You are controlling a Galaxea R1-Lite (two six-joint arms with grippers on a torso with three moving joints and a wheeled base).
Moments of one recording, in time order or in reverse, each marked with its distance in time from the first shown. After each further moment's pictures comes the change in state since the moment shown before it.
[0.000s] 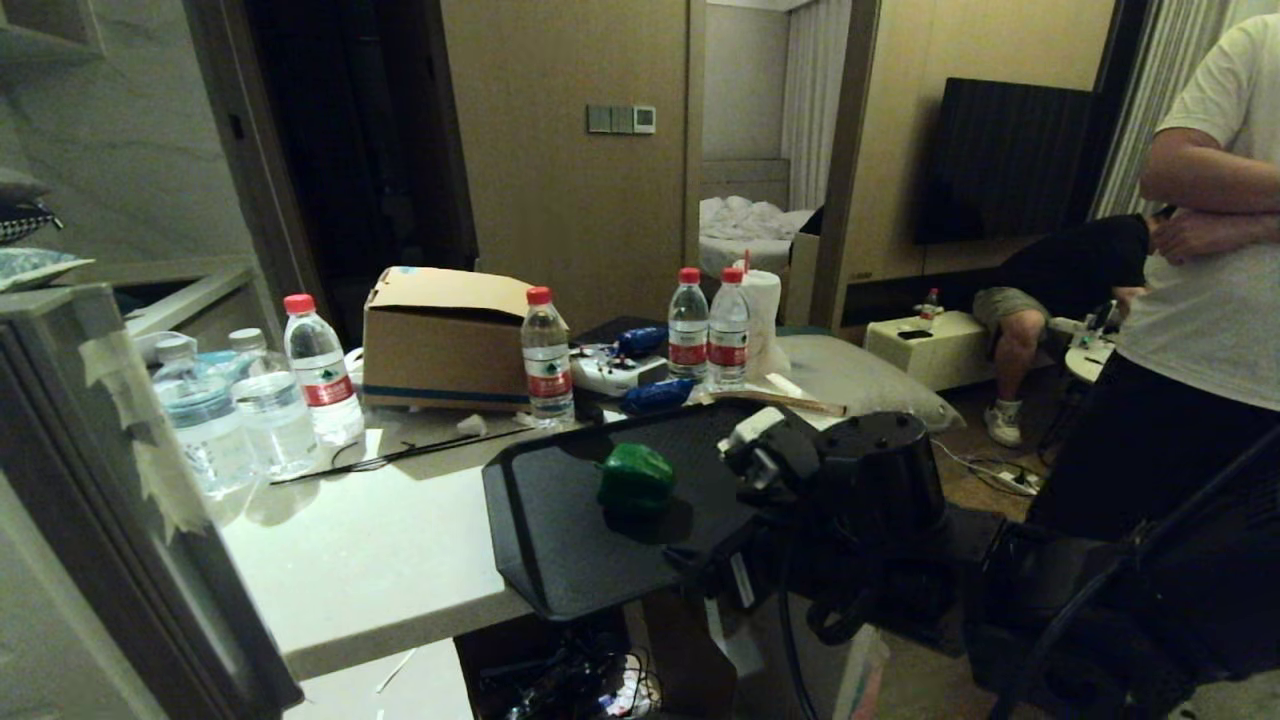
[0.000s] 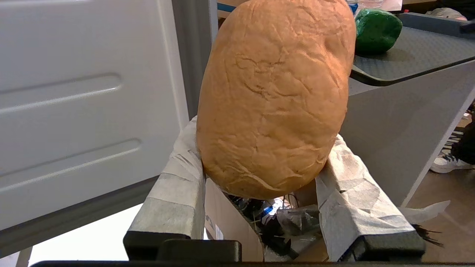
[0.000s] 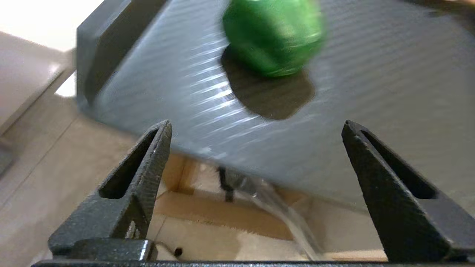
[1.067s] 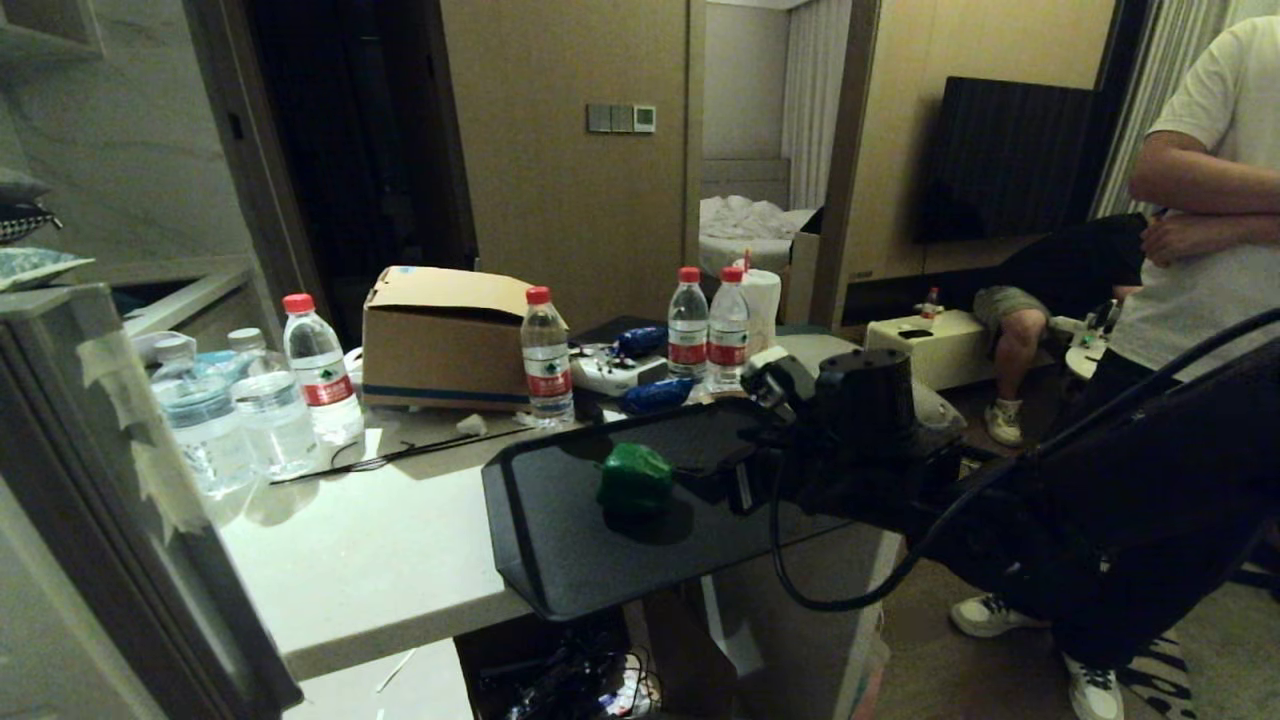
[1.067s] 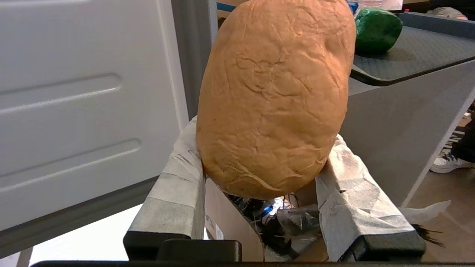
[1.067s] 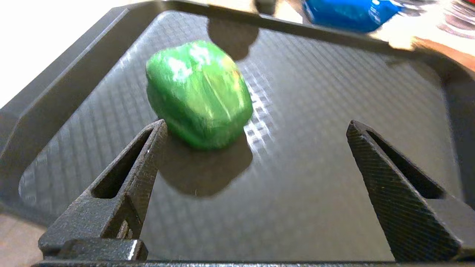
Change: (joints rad) left arm 0.000 0.000 0.000 0.000 0.000 0.000; right arm -0.175 0.157 -0.232 -0.007 0.208 -0.032
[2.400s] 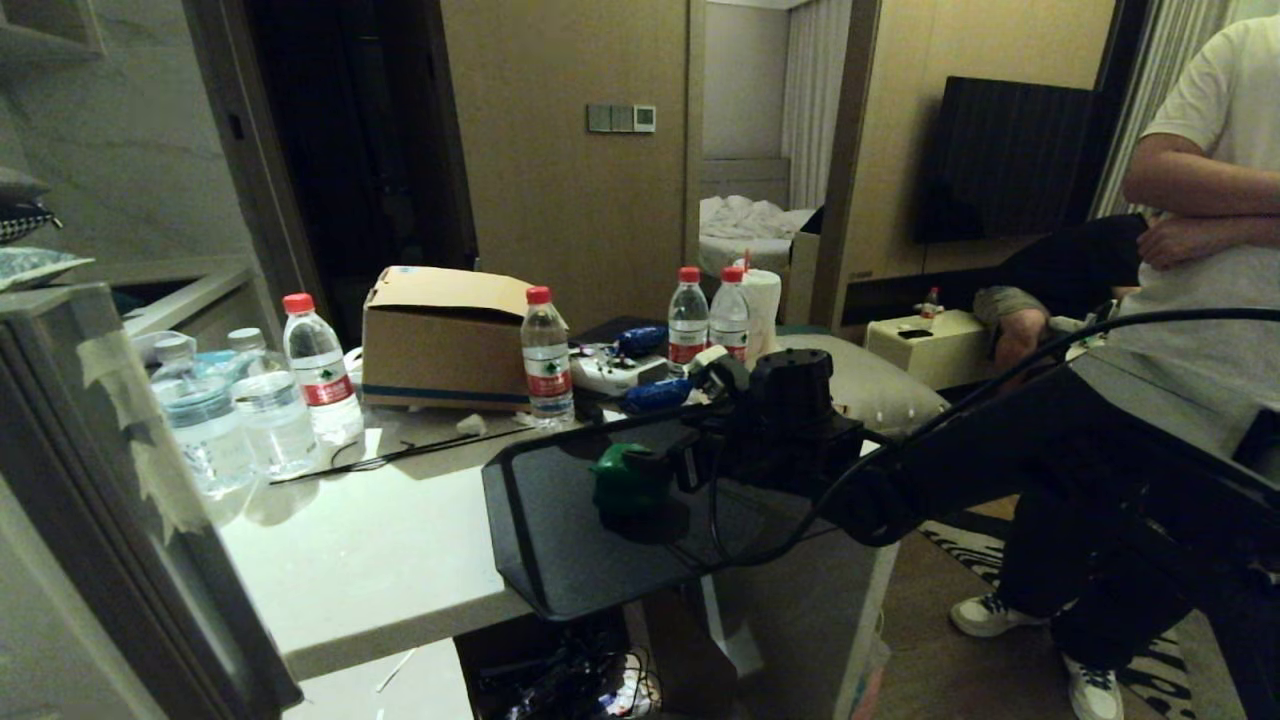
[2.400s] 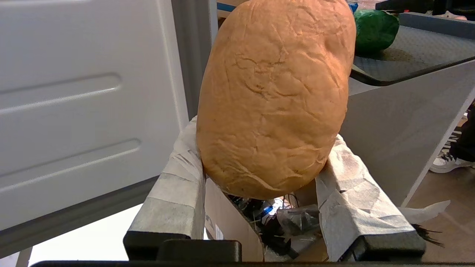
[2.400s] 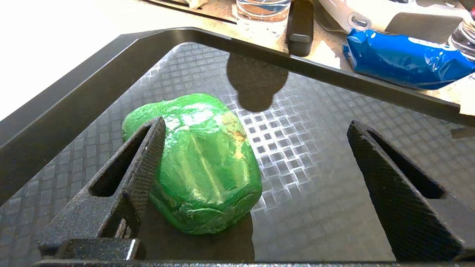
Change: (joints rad) left arm 0.000 0.000 0.000 0.000 0.000 0.000; right arm -0.014 0.260 -0.315 -0.001 0.138 -0.027
